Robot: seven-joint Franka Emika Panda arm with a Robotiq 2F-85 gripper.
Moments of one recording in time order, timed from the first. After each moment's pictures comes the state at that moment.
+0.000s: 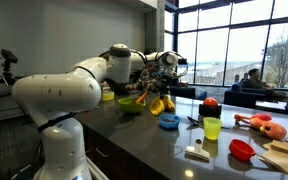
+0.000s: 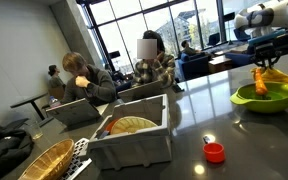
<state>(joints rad) -2.60 -1.28 1.76 -0.77 1.26 1.14 0.35</state>
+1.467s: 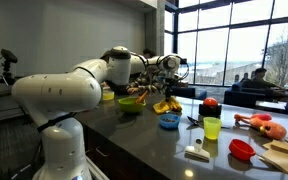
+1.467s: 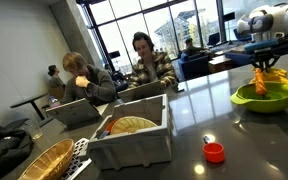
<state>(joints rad) -2.59 -1.32 1.76 -0.82 1.29 1.36 0.56</state>
